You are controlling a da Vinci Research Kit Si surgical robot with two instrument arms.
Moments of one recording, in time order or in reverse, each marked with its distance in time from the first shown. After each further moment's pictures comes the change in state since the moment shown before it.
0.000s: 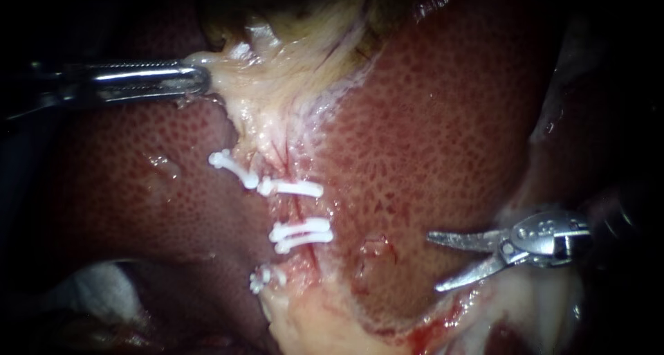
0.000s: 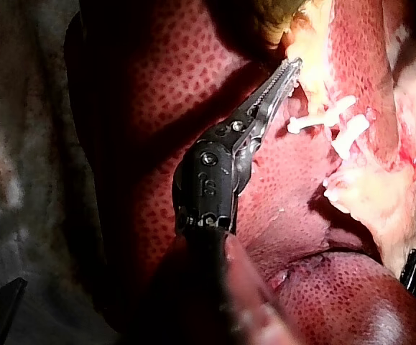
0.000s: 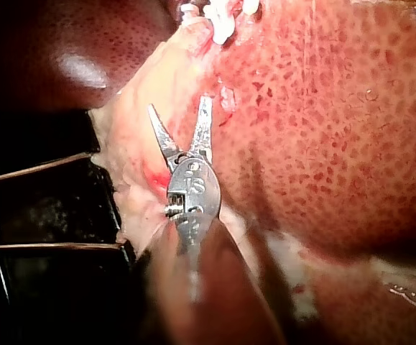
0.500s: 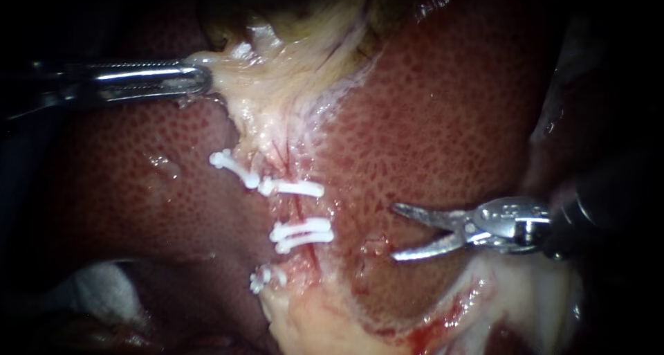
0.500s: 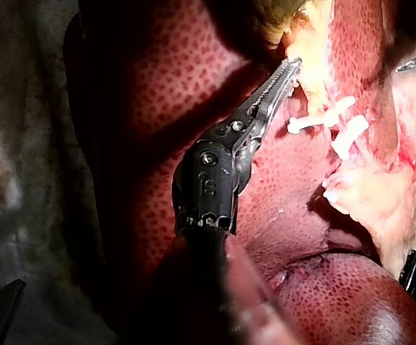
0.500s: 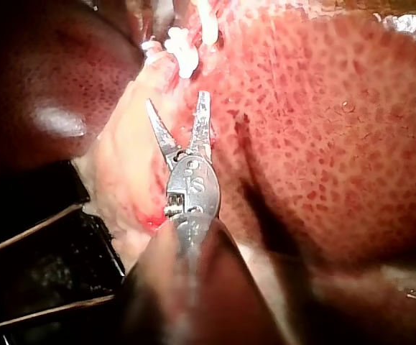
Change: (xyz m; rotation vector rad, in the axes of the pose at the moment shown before) right arm 0.002 0.003 0.006 0.007 0.017 0.157; left arm 0.000 0.000 0.001 0.007 0.002 0.000
